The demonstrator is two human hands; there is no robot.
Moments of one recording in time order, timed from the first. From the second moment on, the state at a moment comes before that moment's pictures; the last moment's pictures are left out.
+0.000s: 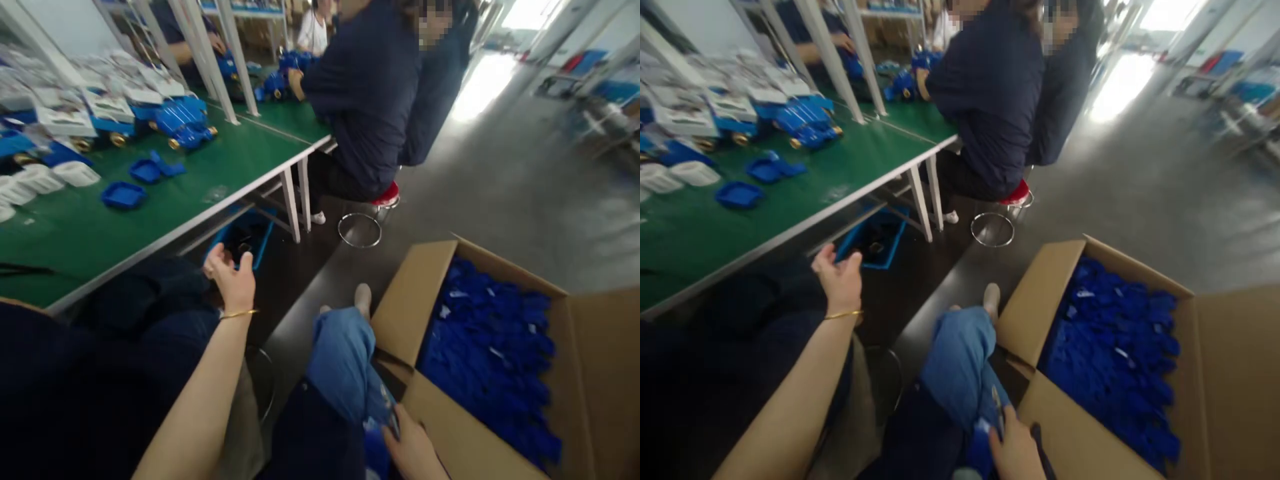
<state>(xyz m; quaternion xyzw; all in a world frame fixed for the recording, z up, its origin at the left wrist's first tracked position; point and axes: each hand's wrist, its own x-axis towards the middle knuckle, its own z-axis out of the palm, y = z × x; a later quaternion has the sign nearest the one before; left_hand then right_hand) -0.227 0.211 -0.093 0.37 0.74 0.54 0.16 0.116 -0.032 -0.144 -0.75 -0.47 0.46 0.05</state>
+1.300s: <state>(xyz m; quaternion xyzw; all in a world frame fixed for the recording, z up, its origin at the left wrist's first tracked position) 0.004 -0.073 -0.030 0.30 0.27 0.51 0.76 0.180 -0.084 -0.027 -0.36 -0.52 0.49 0.60</state>
